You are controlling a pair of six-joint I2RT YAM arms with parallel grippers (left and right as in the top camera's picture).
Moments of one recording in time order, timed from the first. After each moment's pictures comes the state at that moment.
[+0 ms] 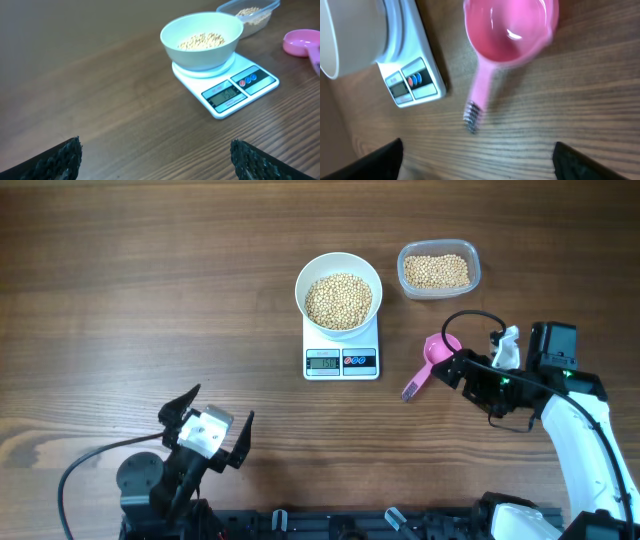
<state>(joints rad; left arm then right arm) 0.04 0.02 0.28 -0.61 0.39 0.36 -0.21 1.27 0.71 -0.76 -0.61 0.27</state>
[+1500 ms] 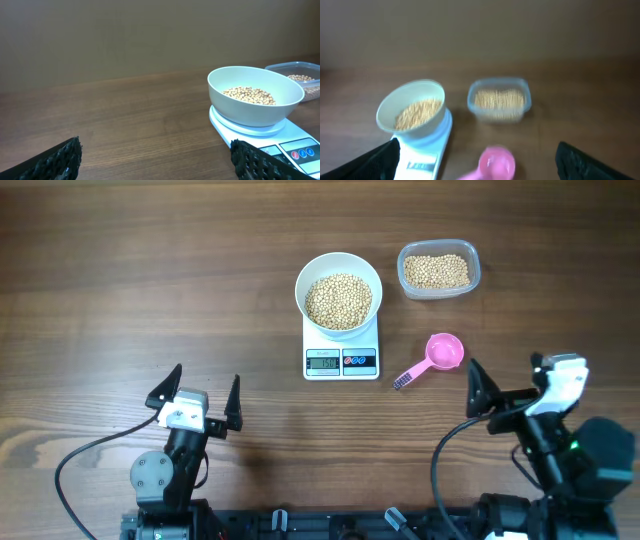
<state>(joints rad) 0.04 0.01 0.02 -0.06 0.23 0.06 -0.11 0.36 0.62 -0.54 -0.29 0.04</state>
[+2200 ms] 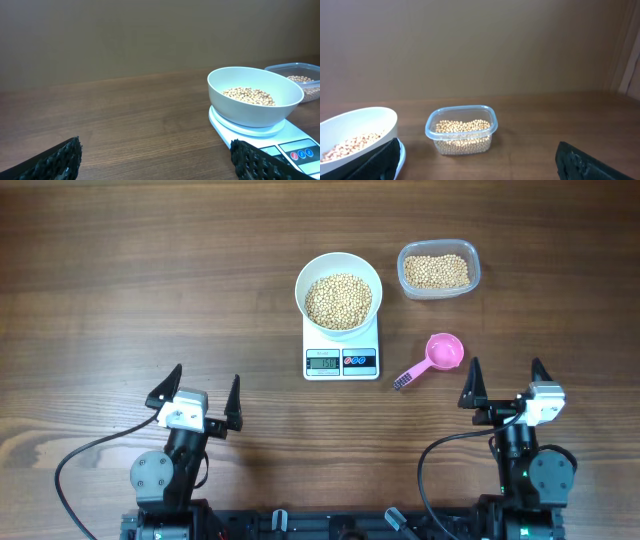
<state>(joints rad) 0.04 0.01 0.02 -0.06 0.23 0.06 -0.06 0.02 0.05 0.02 -0.06 0.06</state>
